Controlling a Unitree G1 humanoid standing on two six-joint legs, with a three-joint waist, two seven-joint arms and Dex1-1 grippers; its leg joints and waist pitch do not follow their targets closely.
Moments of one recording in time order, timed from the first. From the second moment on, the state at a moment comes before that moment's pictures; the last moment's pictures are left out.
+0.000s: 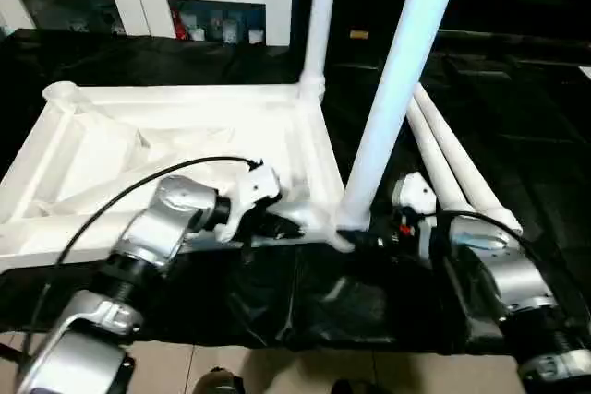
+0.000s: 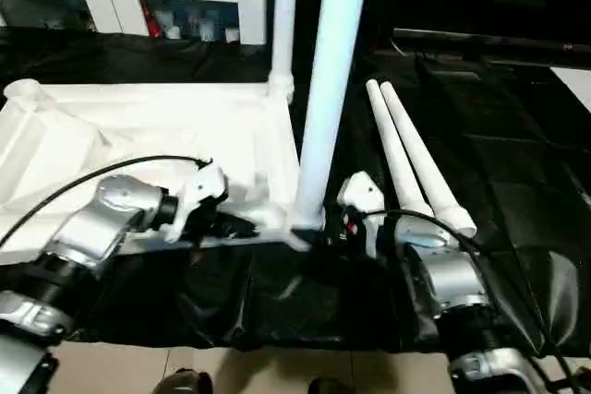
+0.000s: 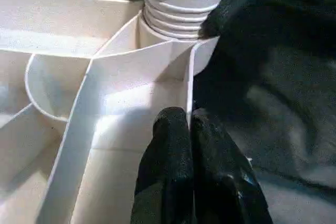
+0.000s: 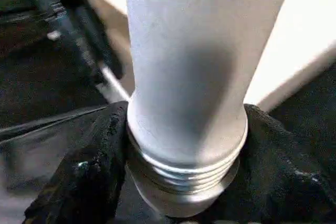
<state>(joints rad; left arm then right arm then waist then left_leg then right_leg) -0.61 0.34 -0.29 0.48 -0.01 0.26 -1.15 -0.39 -0.32 0.11 0.47 0.16 0.04 0.96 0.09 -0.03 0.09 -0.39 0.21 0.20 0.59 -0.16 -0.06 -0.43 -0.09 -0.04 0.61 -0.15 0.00</state>
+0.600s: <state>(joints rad) -0.65 0.13 -0.22 0.52 0.06 0.36 -0.72 -0.57 -0.06 0.00 0.73 0.07 -0.01 0.33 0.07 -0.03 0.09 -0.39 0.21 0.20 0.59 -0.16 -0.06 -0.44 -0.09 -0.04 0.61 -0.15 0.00</state>
